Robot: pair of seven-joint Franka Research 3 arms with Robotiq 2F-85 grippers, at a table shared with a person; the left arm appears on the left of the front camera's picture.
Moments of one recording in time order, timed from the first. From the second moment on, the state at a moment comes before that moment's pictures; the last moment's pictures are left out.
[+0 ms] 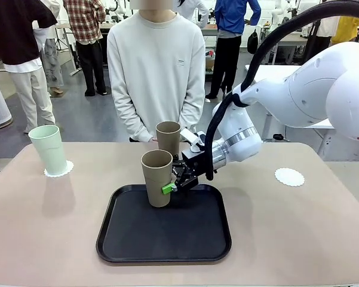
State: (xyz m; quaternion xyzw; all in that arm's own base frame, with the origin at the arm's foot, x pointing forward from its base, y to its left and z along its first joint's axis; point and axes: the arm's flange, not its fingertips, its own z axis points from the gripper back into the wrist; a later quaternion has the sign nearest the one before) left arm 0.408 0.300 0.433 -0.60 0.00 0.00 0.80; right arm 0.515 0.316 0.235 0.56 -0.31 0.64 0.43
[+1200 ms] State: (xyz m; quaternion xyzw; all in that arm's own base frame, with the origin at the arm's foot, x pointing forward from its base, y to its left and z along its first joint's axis) left arm 0.408 0.300 0.433 -0.60 0.00 0.00 0.80; right arm 0.500 0.302 0.256 0.55 -0.30 0.65 0.42
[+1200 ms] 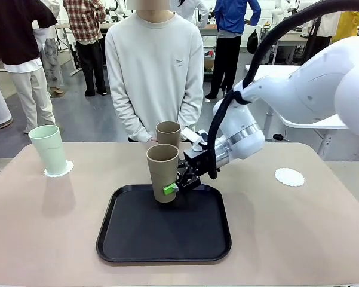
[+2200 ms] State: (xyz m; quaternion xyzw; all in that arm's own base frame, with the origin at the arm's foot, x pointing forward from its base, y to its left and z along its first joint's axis) left arm 0.408 0.300 0.432 -0.60 0.00 0.00 0.80; right arm 0.427 0.104 0.393 0.44 -0.47 0.54 0.55
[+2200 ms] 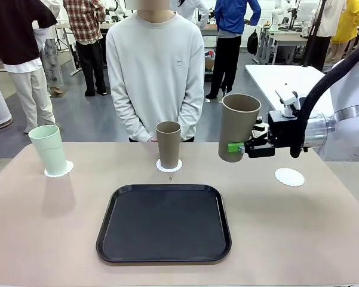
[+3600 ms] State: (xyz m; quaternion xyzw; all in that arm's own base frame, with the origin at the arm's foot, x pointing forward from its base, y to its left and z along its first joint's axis) left arm 0.408 0.300 0.432 -0.60 0.00 0.00 0.80; right arm 0.427 -0.150 0.382 0.39 -0.54 0.39 0.63
